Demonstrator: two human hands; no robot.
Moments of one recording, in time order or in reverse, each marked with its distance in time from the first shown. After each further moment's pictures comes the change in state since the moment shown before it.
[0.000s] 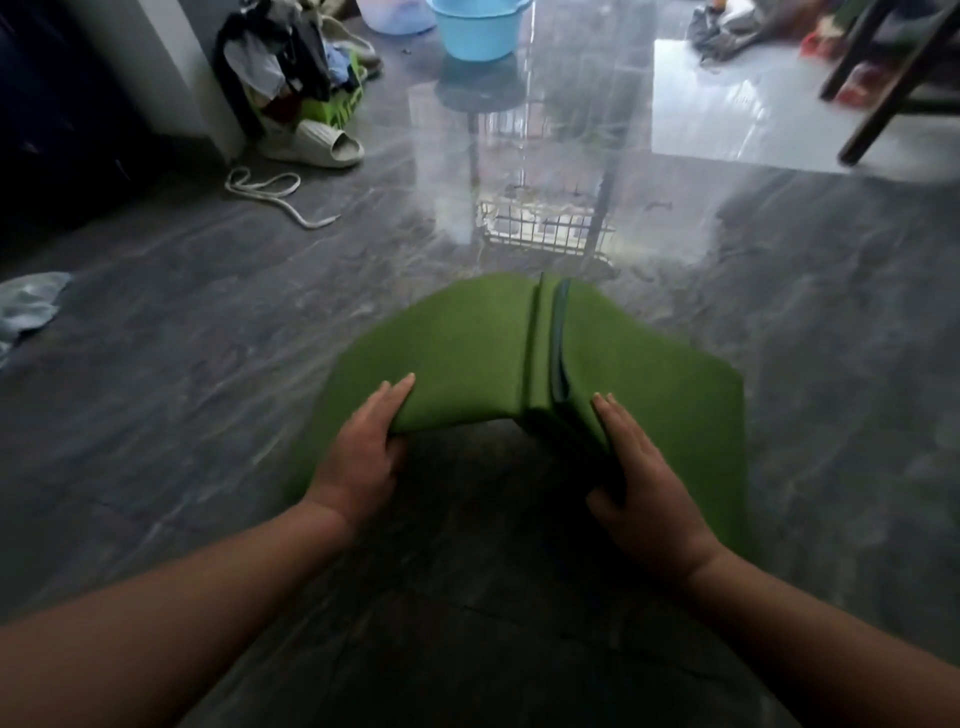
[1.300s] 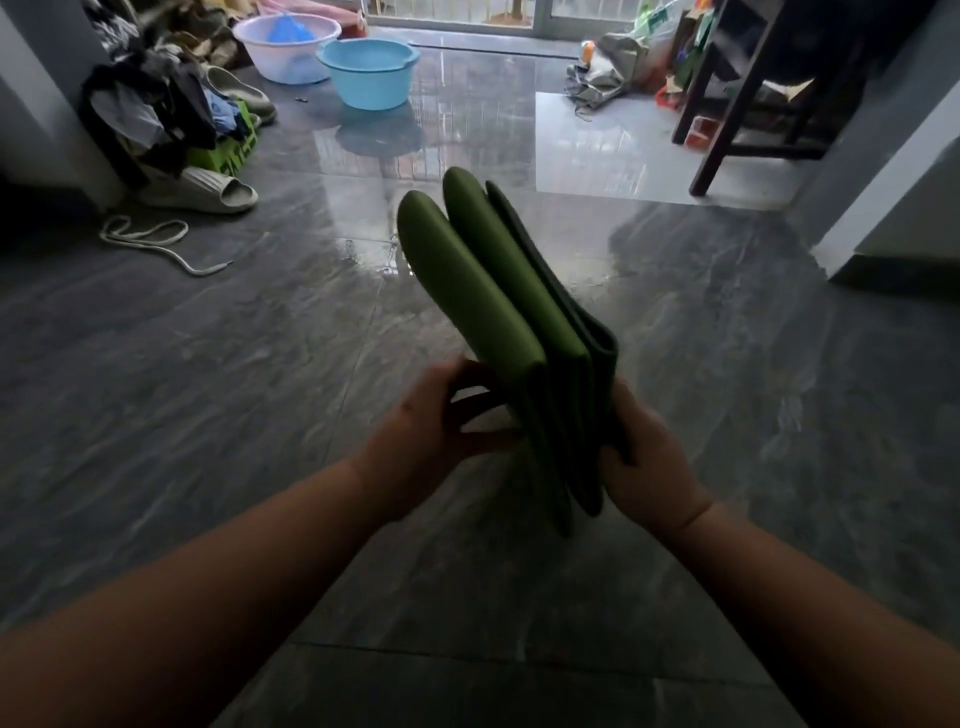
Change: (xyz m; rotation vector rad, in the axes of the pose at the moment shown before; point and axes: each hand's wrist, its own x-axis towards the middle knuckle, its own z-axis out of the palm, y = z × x) left_hand 0.025 0.217 0.044 -1.226 -0.425 -0.244; right_hand -0.001 0.025 -0.112 0.095 0.310 -0.165
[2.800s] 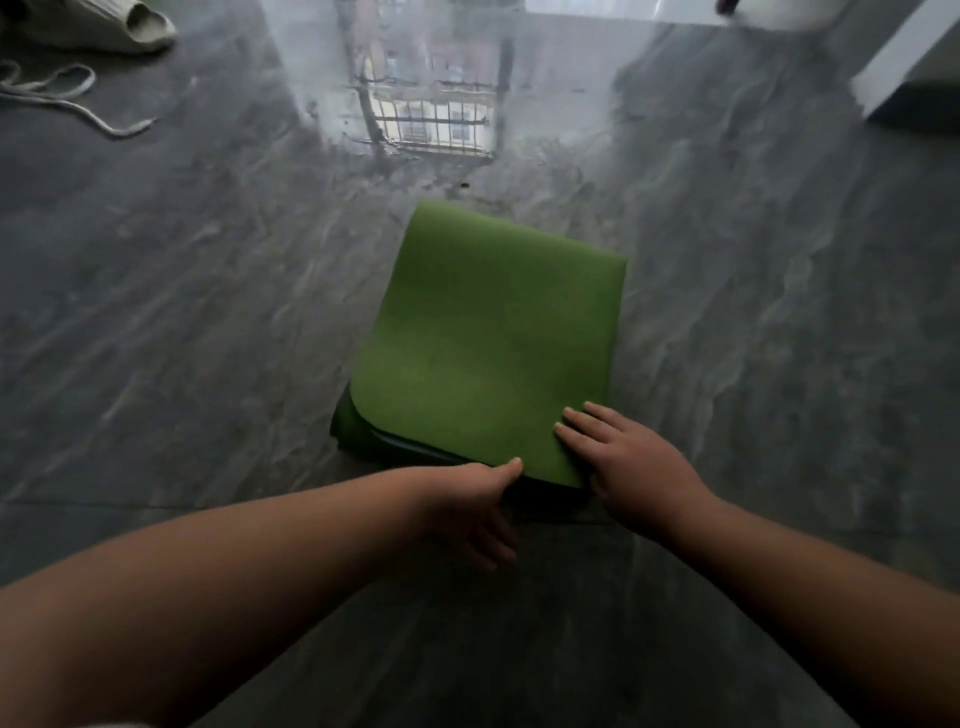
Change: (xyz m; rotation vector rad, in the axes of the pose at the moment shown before) left_hand -0.024 -0.194 -0.019 0.483 -0.176 -1.172; right_hand -0.145 0.066 0.025 -0.693 -0.790 0.126
